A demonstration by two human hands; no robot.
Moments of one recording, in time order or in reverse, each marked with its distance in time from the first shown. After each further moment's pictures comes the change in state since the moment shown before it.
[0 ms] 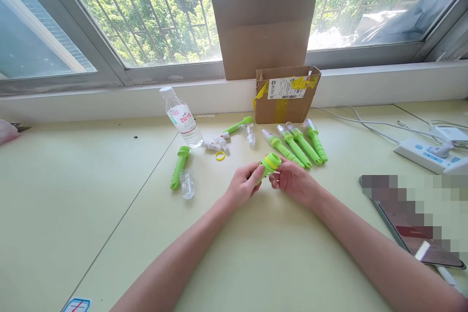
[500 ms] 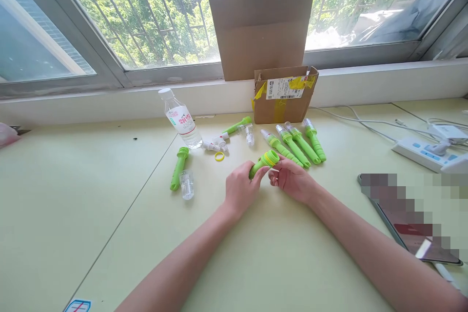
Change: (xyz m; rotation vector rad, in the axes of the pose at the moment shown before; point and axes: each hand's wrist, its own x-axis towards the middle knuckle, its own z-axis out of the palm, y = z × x) left_hand 0.000 -0.001 0.011 0.707 0.408 -0.023; right_hand 0.002 0.001 -0.002 0.017 0.027 -0.027
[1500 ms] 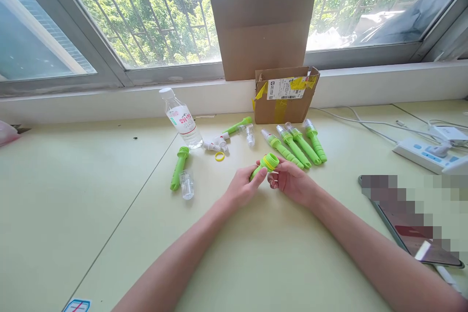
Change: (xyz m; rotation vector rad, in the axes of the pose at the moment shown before) left_hand 0.005 0.000 -0.014 -0.496 -0.340 0.108; right_hand -0.003 -0.002 0.007 -0.065 -0.014 0.030
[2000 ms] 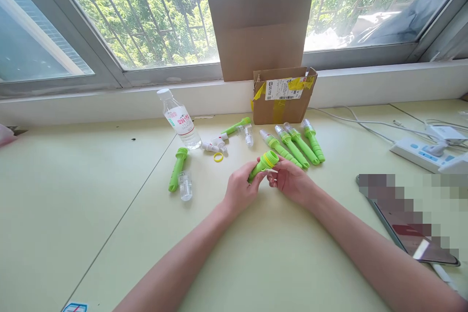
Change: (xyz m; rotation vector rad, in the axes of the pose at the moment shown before) left_hand -0.001 -0.013 0.009 0.268 0.234 0.093; right_hand 0.002 0.000 -0.002 0.050 0.033 -0.015
